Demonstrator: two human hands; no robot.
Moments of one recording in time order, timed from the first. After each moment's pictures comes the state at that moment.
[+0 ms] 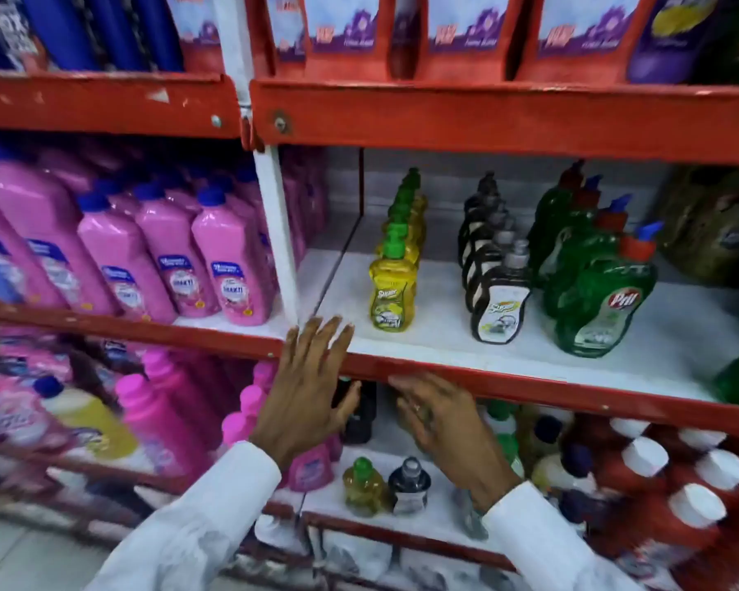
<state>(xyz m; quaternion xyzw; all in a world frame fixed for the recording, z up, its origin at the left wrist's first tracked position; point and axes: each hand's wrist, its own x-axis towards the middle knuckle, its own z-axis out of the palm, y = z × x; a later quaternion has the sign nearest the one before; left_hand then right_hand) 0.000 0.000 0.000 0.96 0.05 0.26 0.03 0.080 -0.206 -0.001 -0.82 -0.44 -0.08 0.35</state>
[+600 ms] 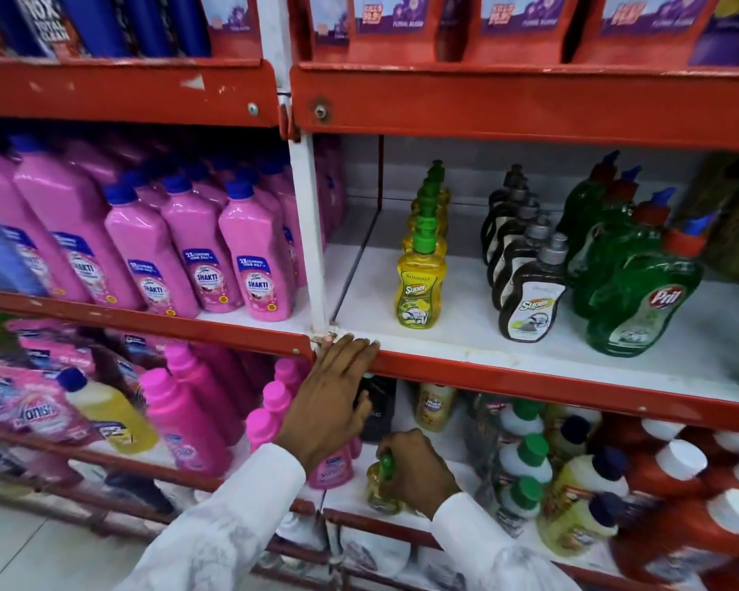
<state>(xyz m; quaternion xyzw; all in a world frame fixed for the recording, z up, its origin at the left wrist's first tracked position) 0.000 0.017 -0.021 0.97 0.01 0.22 0.13 0.052 -0.141 -0.078 -0.91 -0.33 0.17 0.18</state>
